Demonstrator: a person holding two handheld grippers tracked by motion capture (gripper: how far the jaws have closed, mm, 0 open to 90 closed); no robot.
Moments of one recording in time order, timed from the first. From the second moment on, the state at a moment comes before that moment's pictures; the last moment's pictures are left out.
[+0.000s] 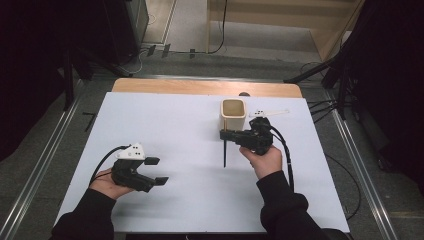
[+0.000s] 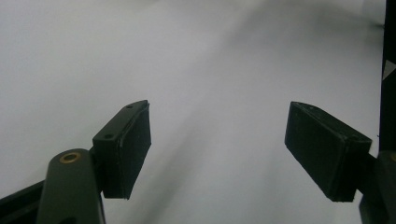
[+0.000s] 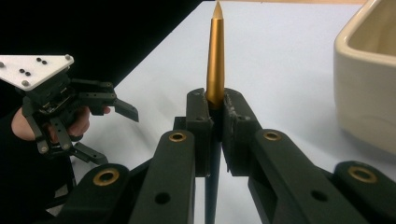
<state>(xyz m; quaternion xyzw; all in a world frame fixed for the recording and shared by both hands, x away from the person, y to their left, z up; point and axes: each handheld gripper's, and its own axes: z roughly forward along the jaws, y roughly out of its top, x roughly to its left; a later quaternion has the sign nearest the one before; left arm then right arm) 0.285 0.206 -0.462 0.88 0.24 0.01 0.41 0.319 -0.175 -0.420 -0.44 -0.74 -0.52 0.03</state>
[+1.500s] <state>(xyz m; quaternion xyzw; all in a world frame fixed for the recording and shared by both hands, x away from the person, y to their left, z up) 0.285 0.205 -0.462 0.88 0.24 0.01 0.41 0.361 -0.194 -0.363 -0.45 -0.72 -0.52 -0.04</state>
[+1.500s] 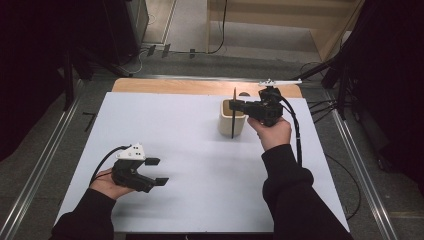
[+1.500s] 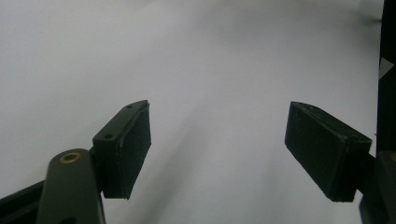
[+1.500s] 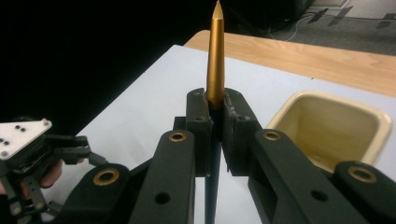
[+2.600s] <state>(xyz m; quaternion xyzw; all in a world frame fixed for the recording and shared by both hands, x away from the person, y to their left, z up) 0.285 0.204 -0.463 0.88 0.24 0.00 0.41 0.404 -0.204 -0.336 -0.48 -0.70 -0.52 -0.09</state>
